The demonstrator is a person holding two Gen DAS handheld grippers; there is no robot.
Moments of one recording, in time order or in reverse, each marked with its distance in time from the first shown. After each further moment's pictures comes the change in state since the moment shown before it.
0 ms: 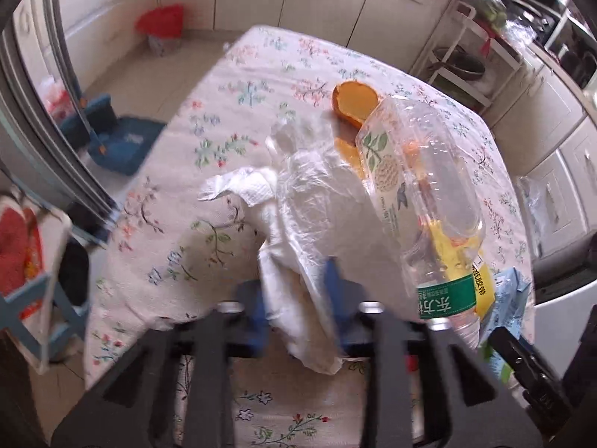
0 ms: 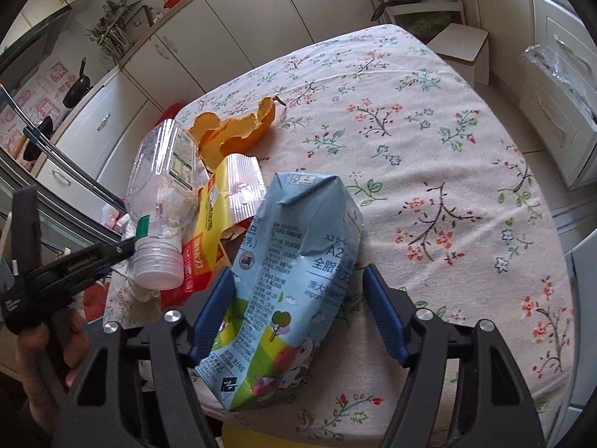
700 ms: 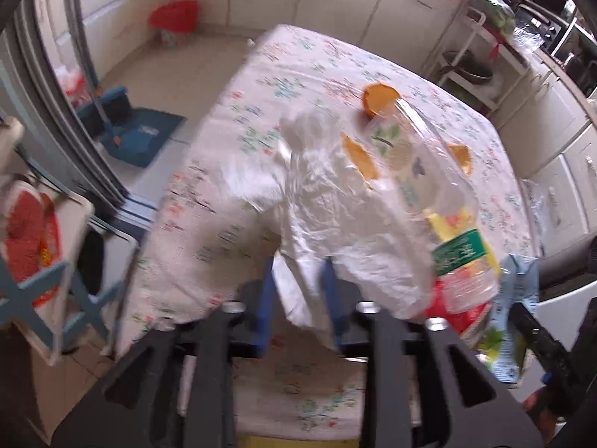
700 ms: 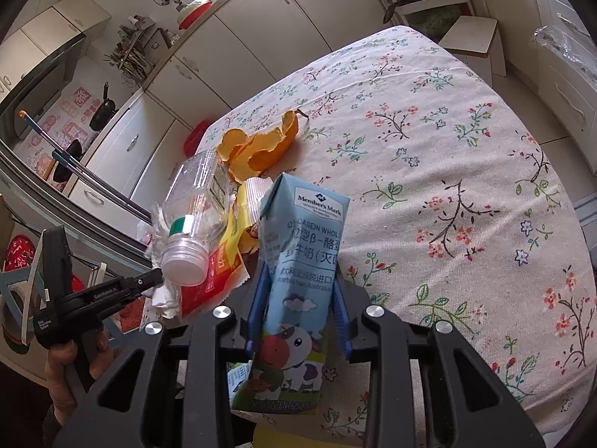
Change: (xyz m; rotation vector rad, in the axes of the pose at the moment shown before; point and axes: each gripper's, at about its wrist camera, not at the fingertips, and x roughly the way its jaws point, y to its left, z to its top) left arm -0.025 0.030 -0.012 -0.006 -0.022 0.045; right arm -0.006 -0.007 0.000 0.057 -0.032 0.119
